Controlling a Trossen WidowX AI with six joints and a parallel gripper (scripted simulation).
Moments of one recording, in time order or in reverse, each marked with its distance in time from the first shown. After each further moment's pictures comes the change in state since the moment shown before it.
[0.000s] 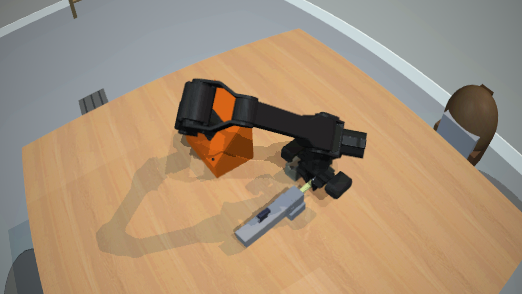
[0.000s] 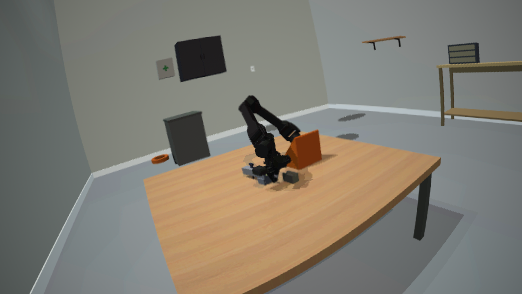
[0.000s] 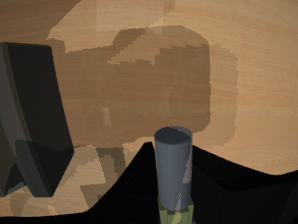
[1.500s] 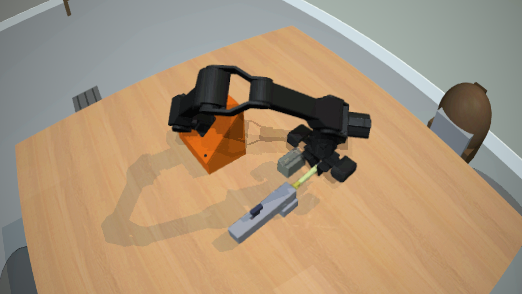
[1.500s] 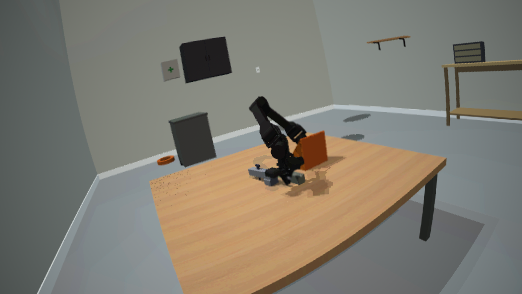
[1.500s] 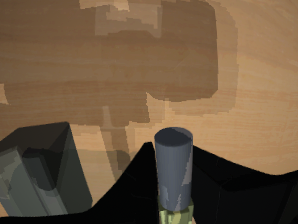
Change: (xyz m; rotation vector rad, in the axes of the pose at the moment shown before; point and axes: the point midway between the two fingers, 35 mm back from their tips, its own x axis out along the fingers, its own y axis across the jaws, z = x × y) arm -0.006 0.000 0.048 0.006 -0.008 -0.008
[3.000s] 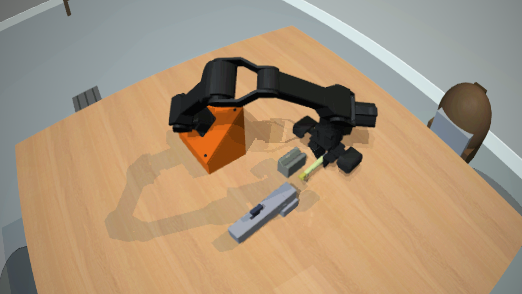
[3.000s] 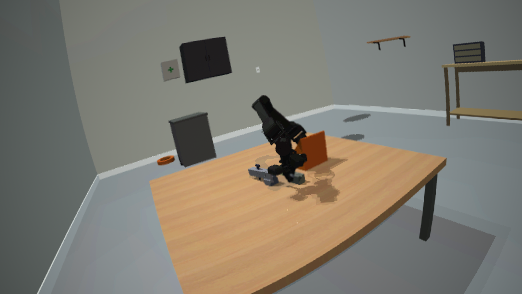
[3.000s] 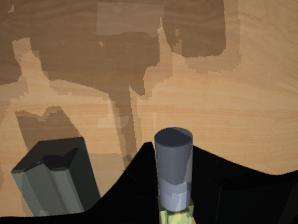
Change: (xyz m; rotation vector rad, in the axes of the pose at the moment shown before) arm -0.017 0.001 0.020 -0.005 0.003 0.006
